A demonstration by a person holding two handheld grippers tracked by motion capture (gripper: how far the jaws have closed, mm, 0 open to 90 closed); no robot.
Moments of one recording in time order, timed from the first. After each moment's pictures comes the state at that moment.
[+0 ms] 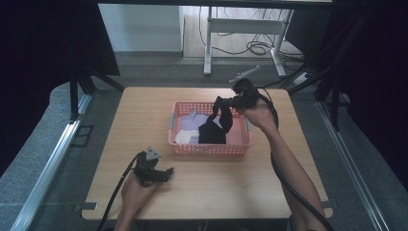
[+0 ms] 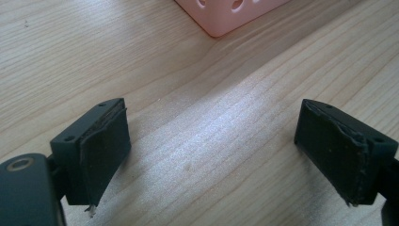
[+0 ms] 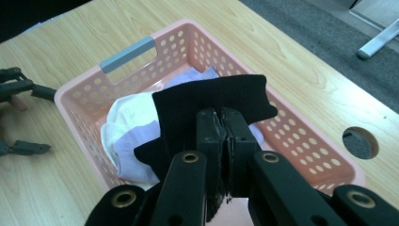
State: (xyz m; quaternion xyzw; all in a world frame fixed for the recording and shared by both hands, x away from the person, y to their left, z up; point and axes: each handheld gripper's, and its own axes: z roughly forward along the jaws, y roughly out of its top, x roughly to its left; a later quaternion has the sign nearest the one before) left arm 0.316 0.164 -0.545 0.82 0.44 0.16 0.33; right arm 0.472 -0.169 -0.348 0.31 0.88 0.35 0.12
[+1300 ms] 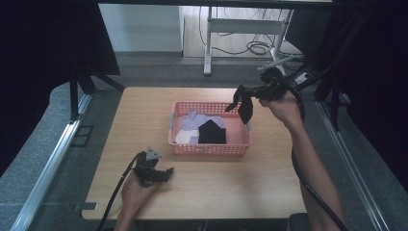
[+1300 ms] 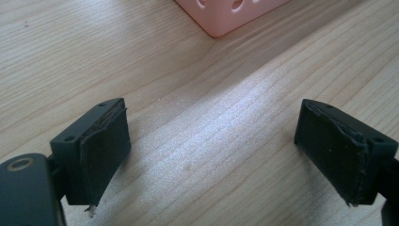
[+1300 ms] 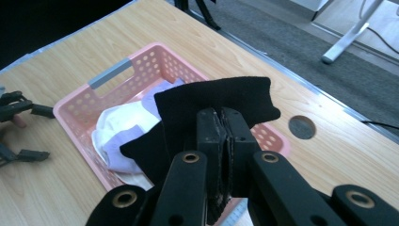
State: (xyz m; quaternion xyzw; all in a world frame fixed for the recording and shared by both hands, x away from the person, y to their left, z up) left arm 0.316 0.164 -0.545 0.82 0.44 0.16 0.33; right arm 0.459 -0.232 -0.302 0.35 0.85 0.38 0.15
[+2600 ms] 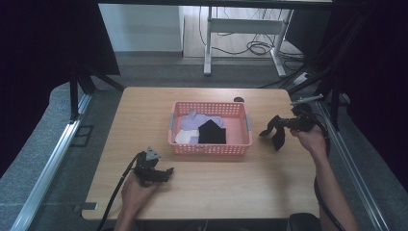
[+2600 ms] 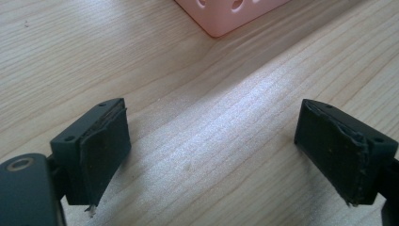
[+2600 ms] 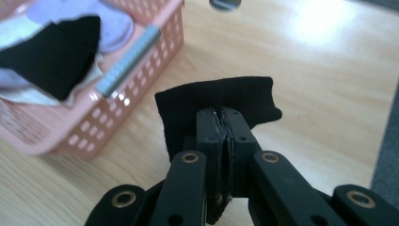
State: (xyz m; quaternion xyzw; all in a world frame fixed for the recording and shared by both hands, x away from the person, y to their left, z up) left arm 0.315 0.164 -0.545 0.82 0.44 0.16 0.33; right arm 0.441 -0.352 -0.420 0.47 0.82 0.30 0.14
